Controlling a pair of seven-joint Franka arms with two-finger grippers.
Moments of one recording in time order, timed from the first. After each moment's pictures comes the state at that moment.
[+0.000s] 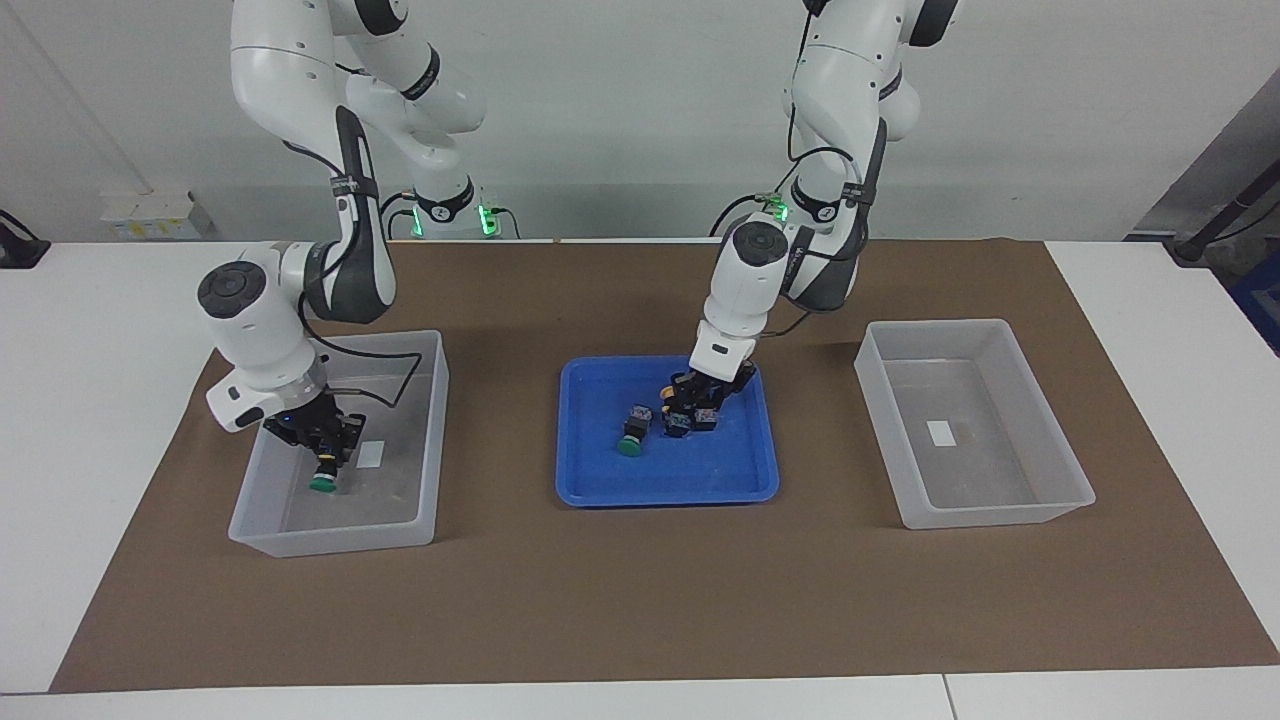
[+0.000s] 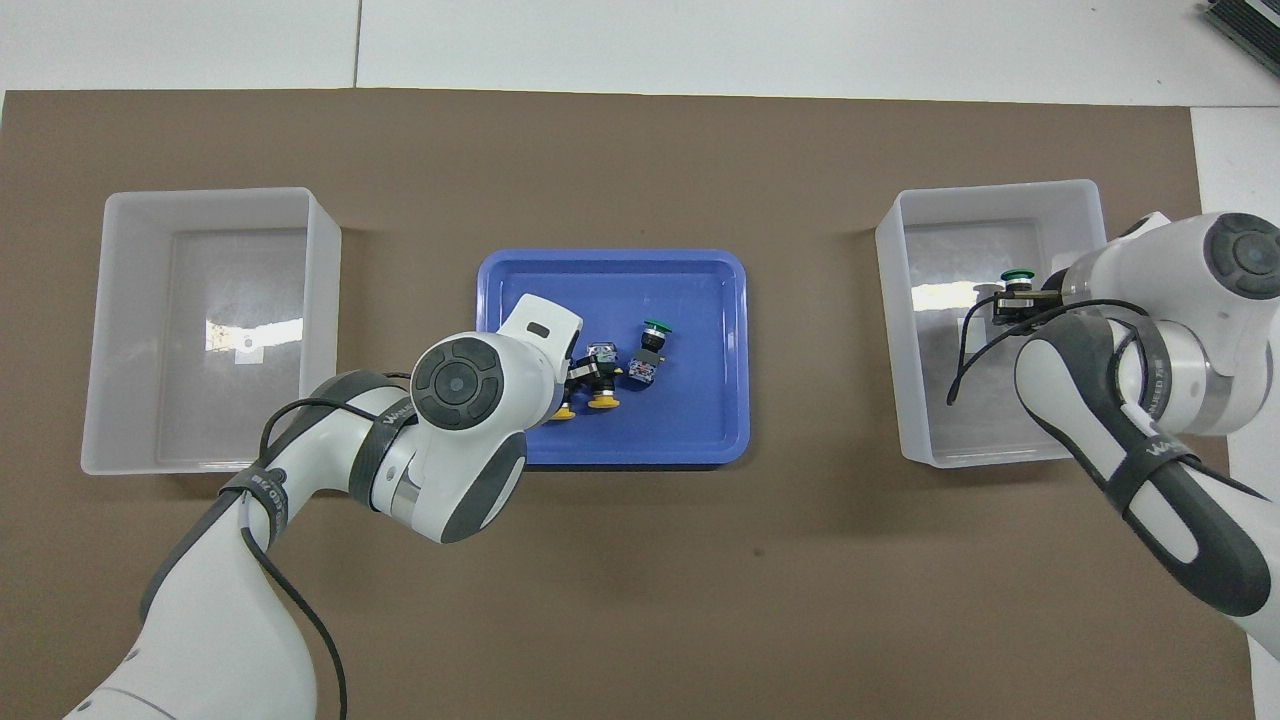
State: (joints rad) left arm -0.44 0.30 -0.14 -2.08 -0.02 2.55 -0.81; right arm -0.15 0.31 0.05 -1.98 -0.08 2.37 0.04
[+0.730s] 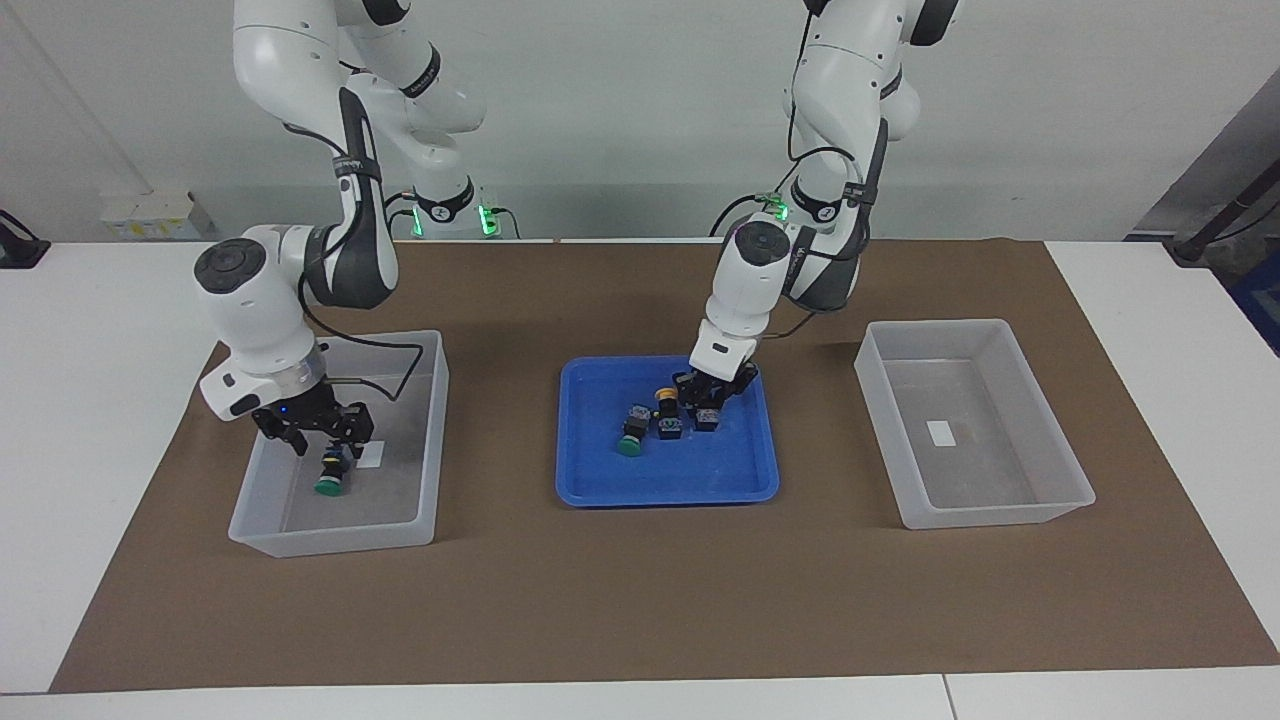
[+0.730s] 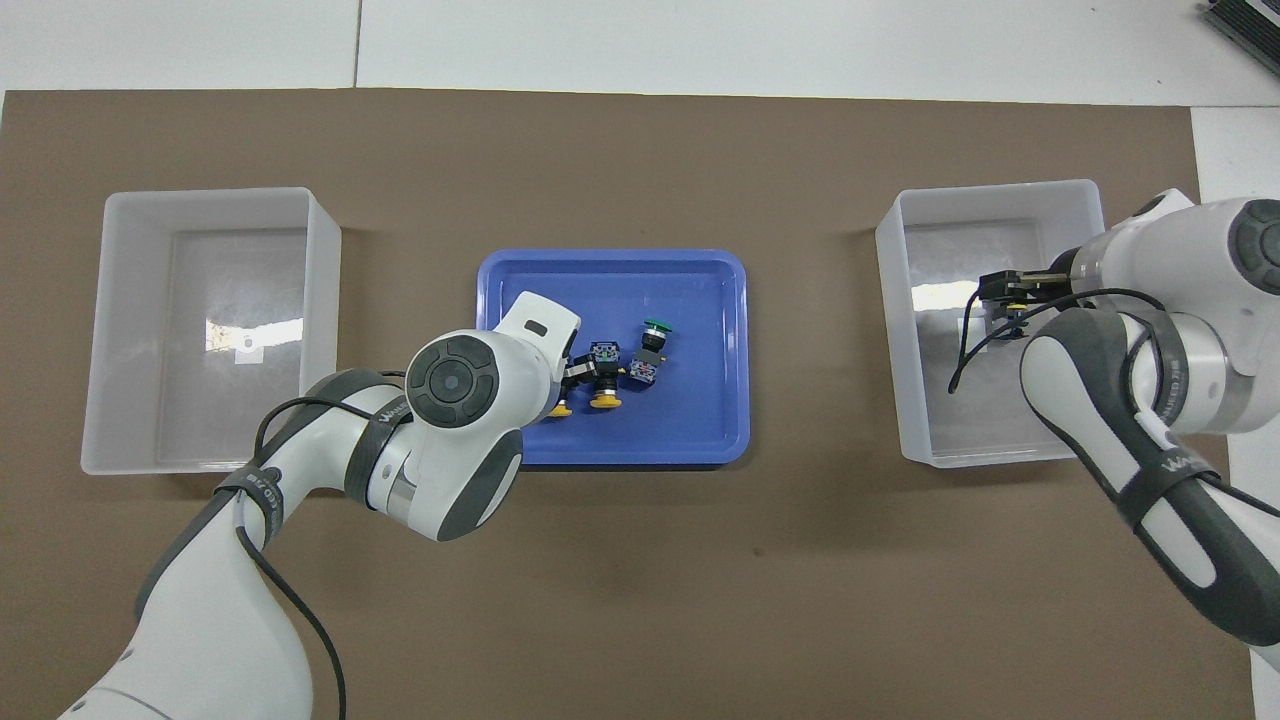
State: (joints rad) left arm -0.43 0.30 -0.13 -2.08 -0.02 2.55 -0.79; right arm -0.13 0.24 0.07 -1.96 -0.08 2.36 0.04
